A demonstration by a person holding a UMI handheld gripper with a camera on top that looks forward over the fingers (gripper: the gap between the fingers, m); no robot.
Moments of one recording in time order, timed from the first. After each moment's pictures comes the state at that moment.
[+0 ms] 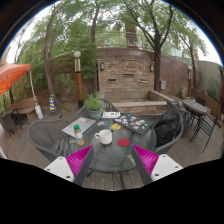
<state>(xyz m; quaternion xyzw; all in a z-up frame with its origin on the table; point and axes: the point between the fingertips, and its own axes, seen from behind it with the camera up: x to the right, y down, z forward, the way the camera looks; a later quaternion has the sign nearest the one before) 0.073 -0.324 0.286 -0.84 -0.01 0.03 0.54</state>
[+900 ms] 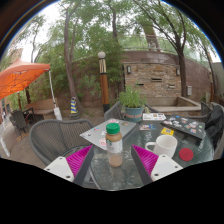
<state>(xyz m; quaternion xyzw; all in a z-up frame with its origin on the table) -0.183 -0.080 0.137 -0.80 -0.10 0.13 0.58</state>
